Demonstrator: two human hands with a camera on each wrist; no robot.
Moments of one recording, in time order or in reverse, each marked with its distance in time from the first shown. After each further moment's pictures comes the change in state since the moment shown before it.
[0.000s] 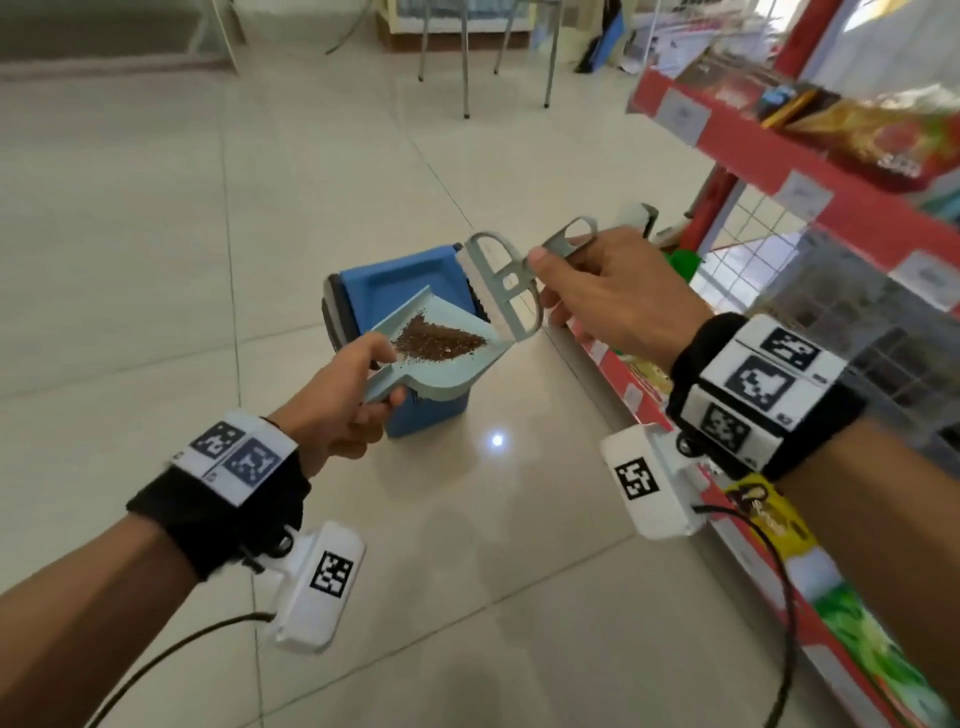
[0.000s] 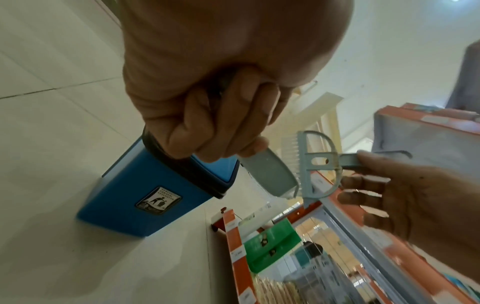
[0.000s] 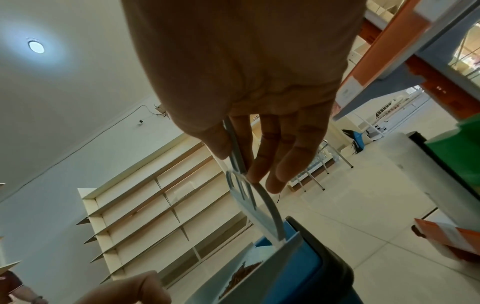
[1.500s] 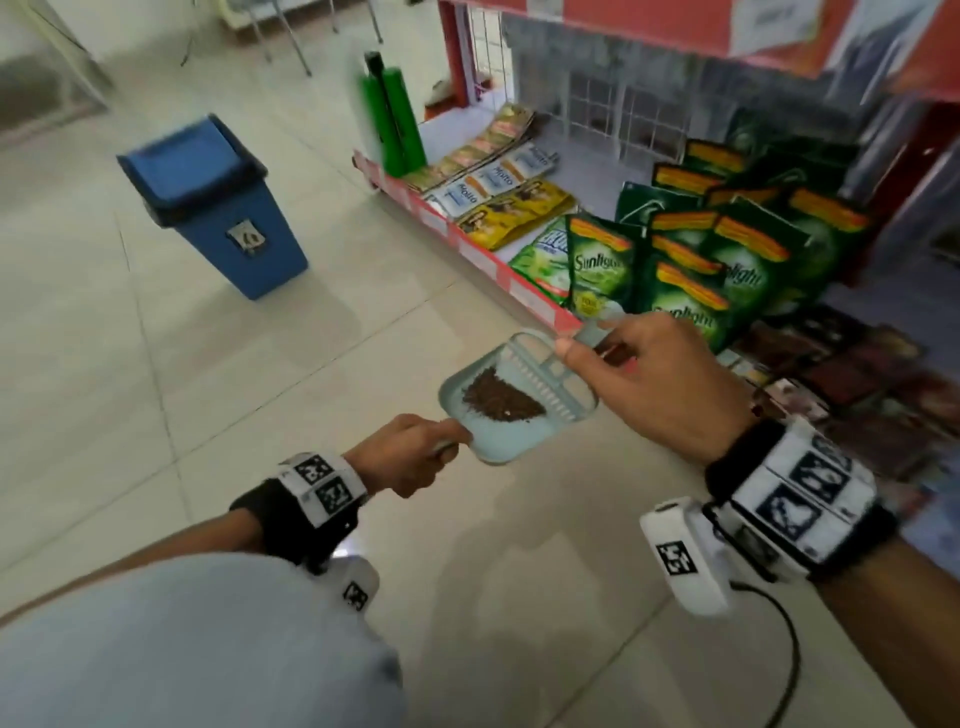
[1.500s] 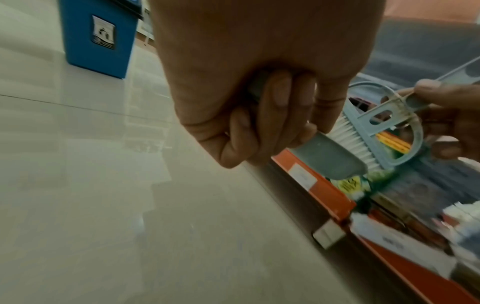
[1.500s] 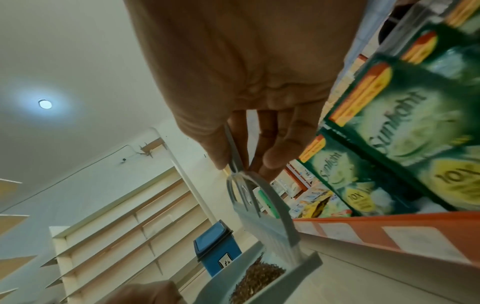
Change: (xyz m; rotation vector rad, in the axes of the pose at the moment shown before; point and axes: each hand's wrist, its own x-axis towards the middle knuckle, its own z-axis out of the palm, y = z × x) left_hand -0.253 -0.256 0.378 0.472 -0.289 -0.077; right_hand -0.560 0.231 -0.109 0.026 0.304 0.033
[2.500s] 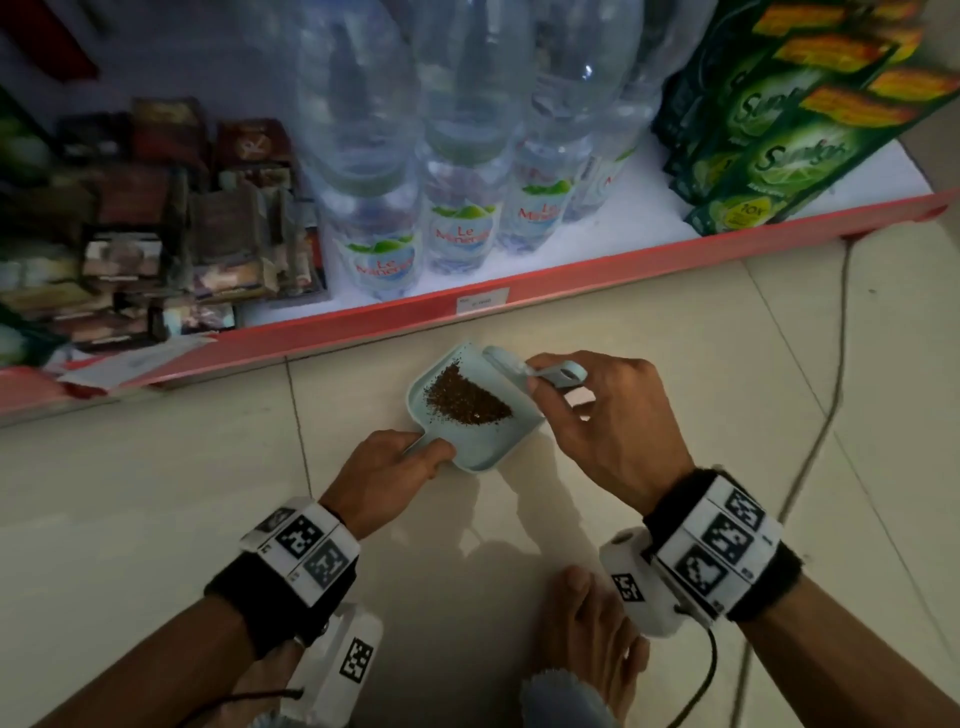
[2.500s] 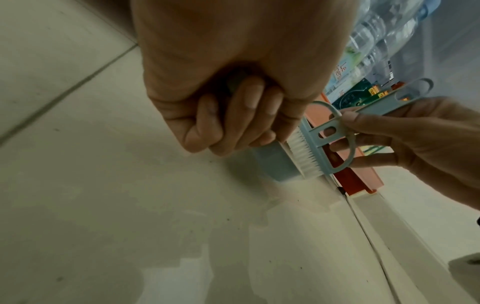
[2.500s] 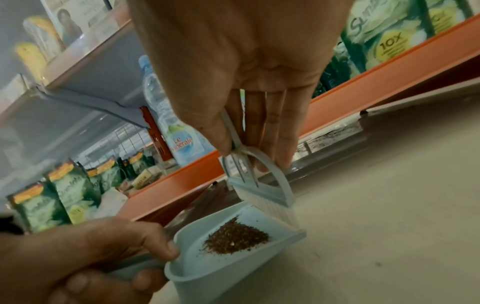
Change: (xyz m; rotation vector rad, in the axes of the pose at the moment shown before) left_hand 0.054 -0.037 0.334 0.779 -0.817 0.410; right_hand -0.355 0.066 -0.043 -0.397 0.706 0.991
